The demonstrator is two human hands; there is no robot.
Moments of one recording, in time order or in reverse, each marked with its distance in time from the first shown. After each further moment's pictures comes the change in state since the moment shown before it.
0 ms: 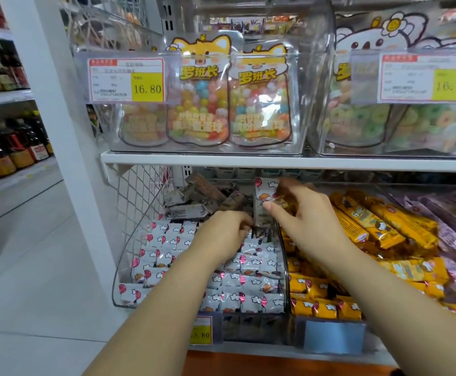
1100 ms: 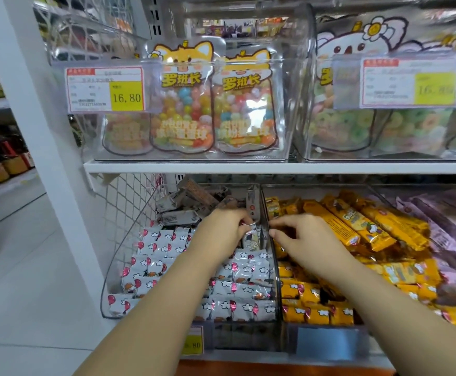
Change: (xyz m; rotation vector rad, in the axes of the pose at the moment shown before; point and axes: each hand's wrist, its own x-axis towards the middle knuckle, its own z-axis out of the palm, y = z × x) left_hand 0.013 0.008 0.004 0.034 0.132 0.145; right_hand -0.010 0.032 0.004 -0.115 -0.285 0.153
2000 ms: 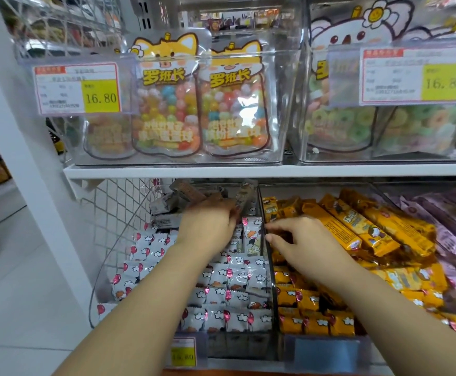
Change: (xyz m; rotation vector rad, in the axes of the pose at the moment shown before) left_hand 0.015 -0.004 -0.008 0.382 0.117 -0.011; right_hand 0.004 0.006 0.001 -0.006 -0.048 -0.016
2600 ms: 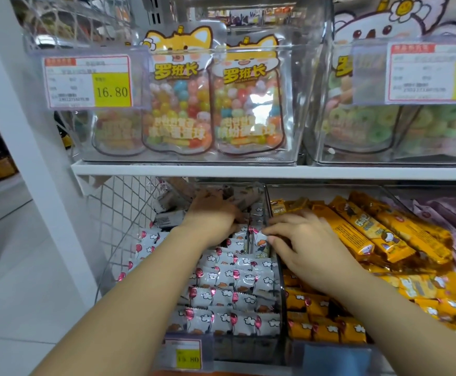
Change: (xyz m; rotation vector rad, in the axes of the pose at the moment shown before) left_hand 0.022 -0.016 0.002 0.117 -0.357 0.154; right_hand -0.003 -0.015 -0.005 -0.225 -0.007 -0.158
